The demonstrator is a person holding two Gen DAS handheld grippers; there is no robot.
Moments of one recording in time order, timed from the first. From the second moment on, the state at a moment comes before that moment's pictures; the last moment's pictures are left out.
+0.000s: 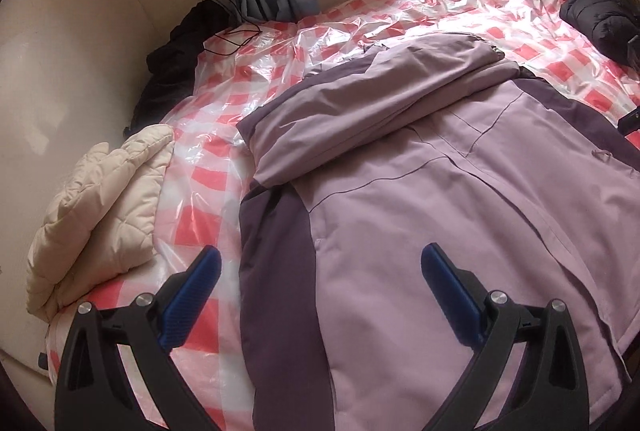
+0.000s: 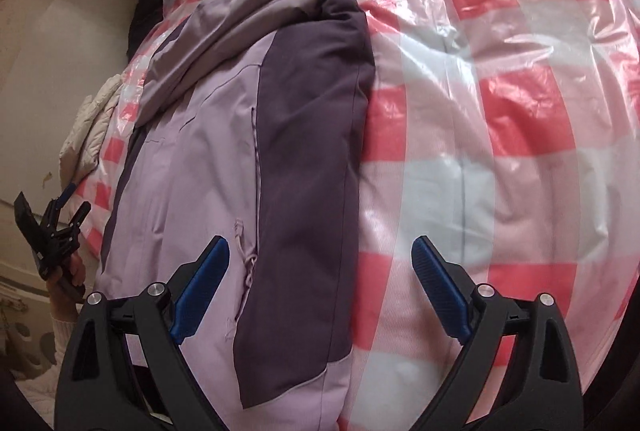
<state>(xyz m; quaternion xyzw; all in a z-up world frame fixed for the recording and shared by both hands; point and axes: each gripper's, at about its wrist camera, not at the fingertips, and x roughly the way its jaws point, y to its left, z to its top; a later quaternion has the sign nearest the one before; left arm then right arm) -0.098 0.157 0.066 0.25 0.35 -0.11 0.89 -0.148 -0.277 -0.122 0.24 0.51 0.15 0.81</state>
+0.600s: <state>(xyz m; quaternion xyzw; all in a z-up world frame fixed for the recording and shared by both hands) -0.169 0.175 0.078 0.27 0.33 -0.09 0.90 -0.196 -0.263 -0.129 0.22 0.54 0.16 0.79</state>
